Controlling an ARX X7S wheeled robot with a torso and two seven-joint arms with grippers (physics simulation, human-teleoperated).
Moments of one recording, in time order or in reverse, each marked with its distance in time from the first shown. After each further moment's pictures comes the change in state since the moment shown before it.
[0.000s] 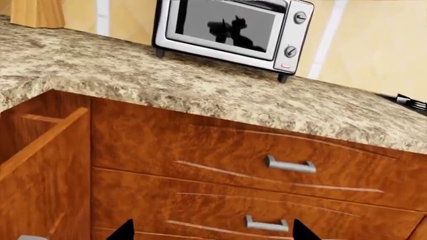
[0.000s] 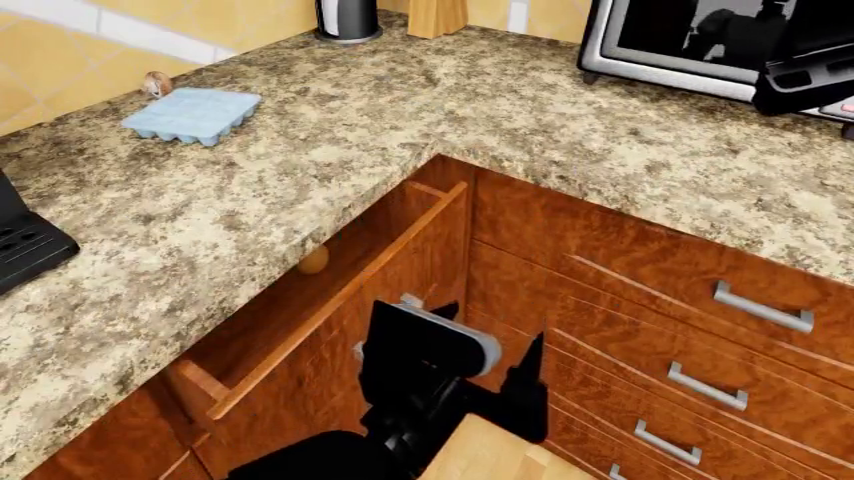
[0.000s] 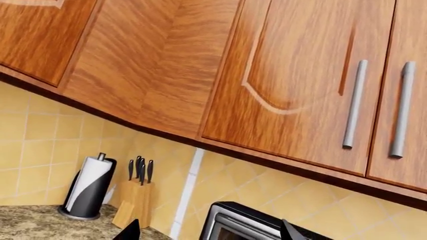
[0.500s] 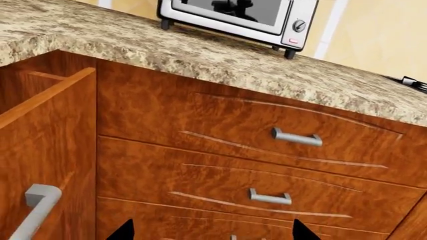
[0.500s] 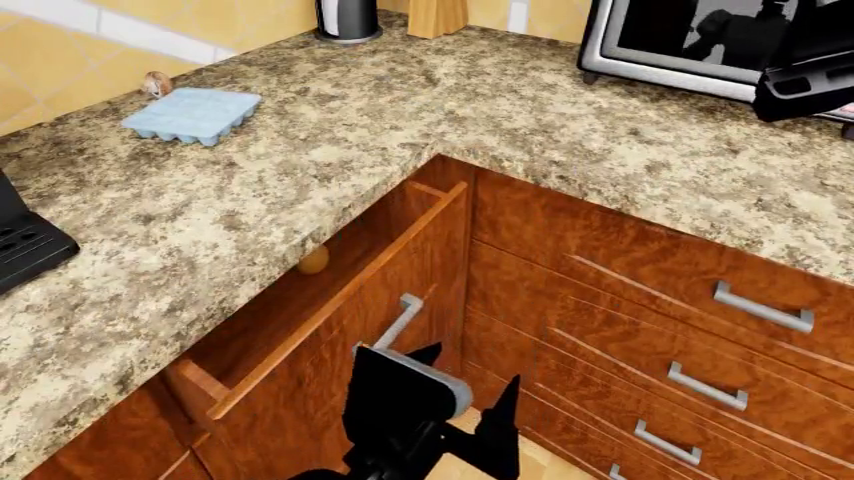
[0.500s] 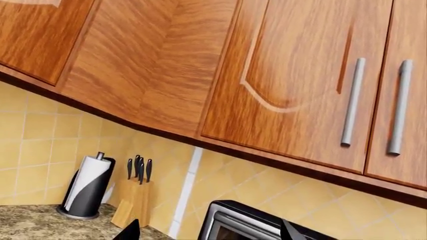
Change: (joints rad) left arm 0.127 -0.069 0.027 -0.070 0.067 0.131 0.109; right arm -0.021 0.008 0.007 -0.008 -0.007 -0.008 0.007
